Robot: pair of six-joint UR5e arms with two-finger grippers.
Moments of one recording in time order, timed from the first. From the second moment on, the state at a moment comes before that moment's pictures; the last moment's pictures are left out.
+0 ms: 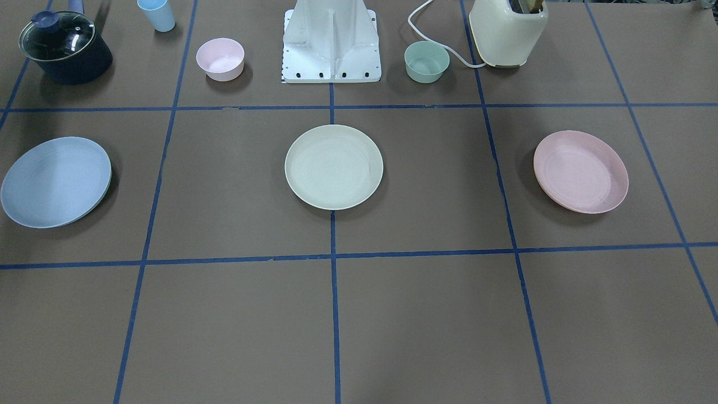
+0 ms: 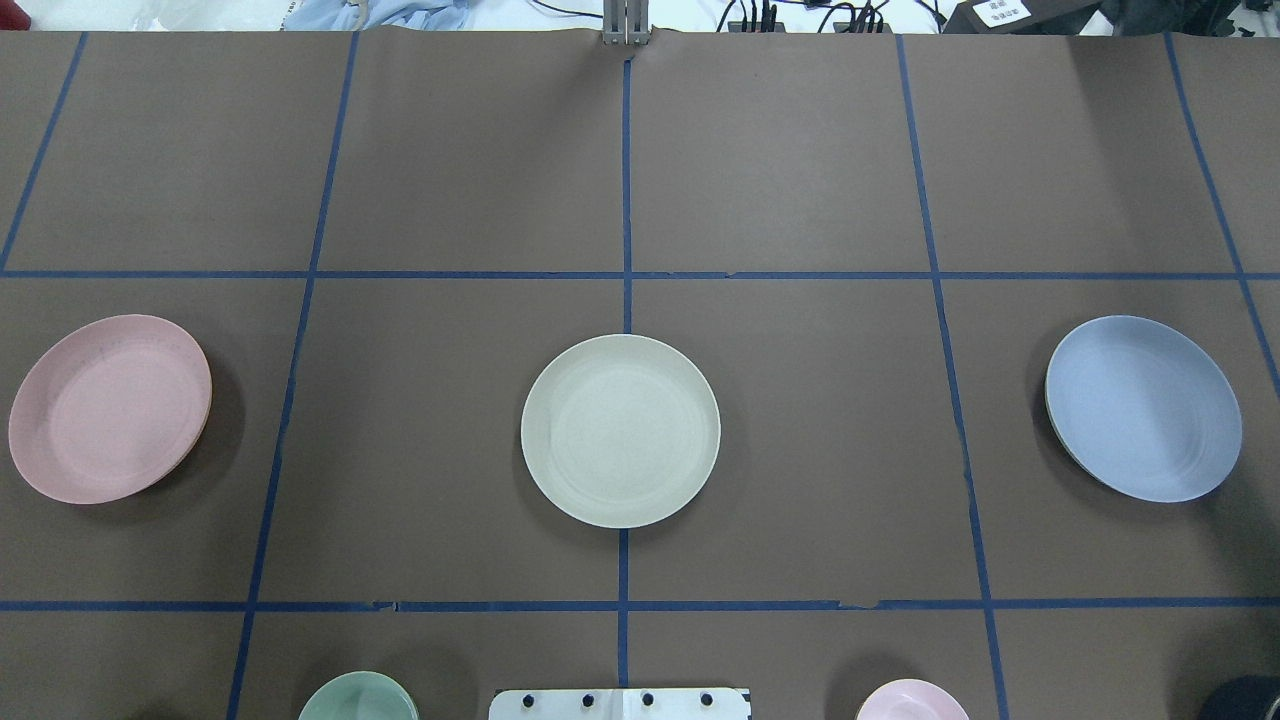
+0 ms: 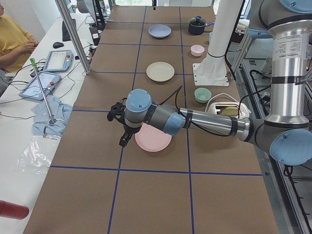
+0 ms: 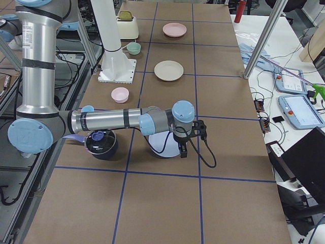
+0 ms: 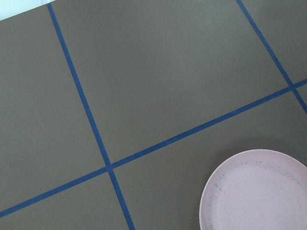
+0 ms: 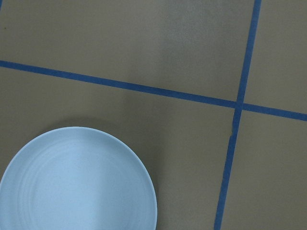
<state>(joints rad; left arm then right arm) -1.54 -1.51 -1.80 -1.85 -2.42 0.08 1.43 -1.66 1.76 -1.43 2.38 0.09</state>
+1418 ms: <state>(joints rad) -1.52 -1.44 -1.77 -1.88 -2.41 0.03 1.43 -1.67 1.75 -1.43 2.38 0.10</state>
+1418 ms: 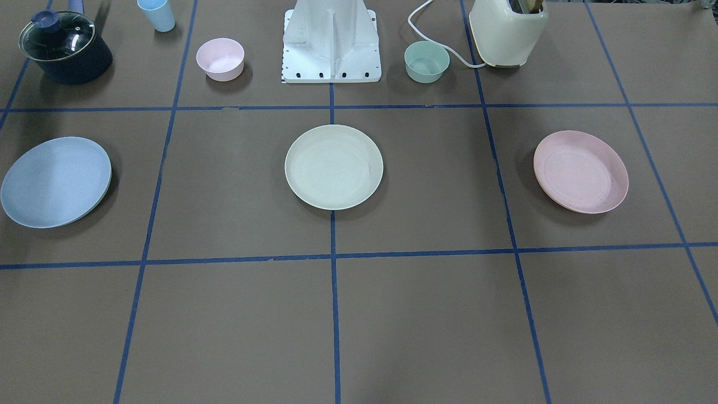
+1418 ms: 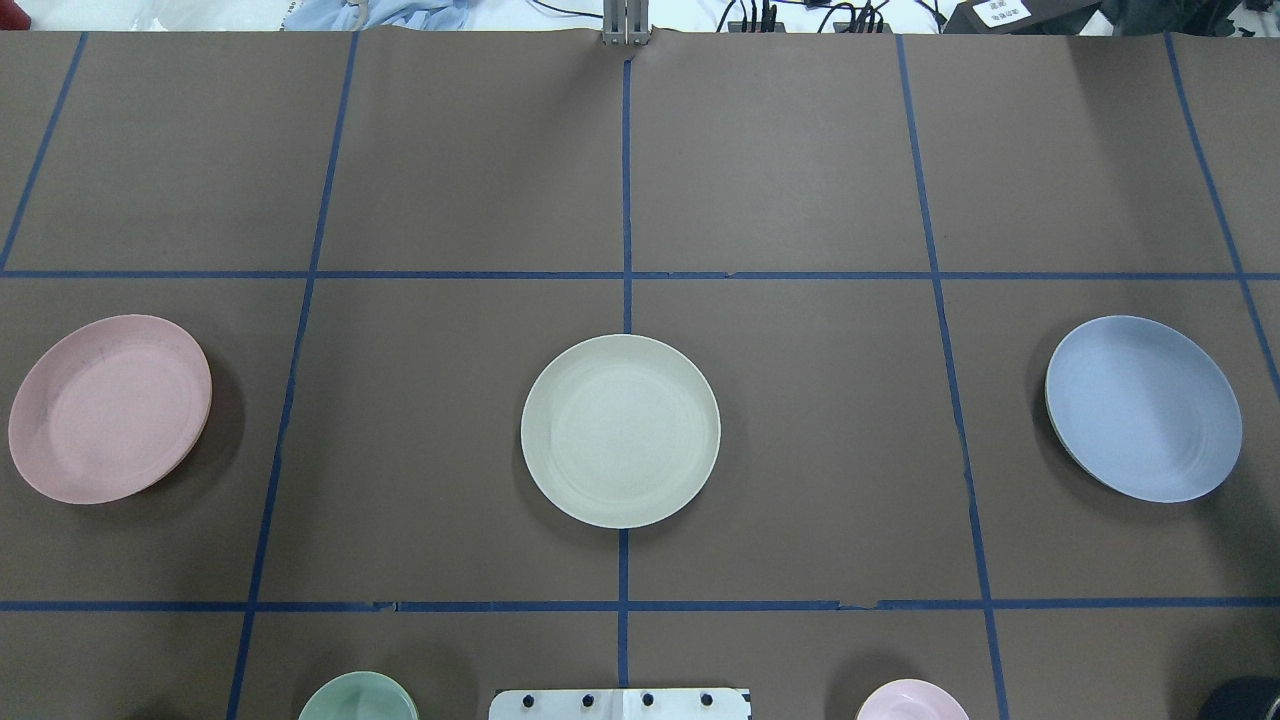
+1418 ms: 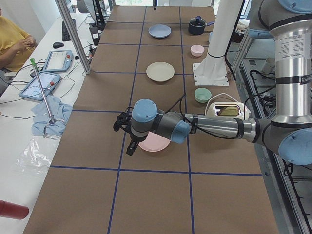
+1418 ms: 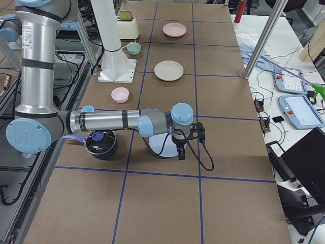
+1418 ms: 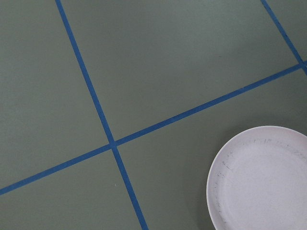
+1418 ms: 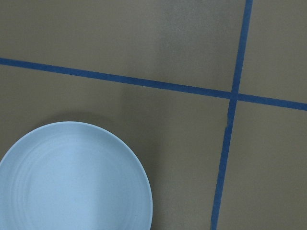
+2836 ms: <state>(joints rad) -1.15 -1.49 -1.53 -2.11 -2.41 -0.29 1.43 -1.68 1.74 -1.43 2.39 0.09</state>
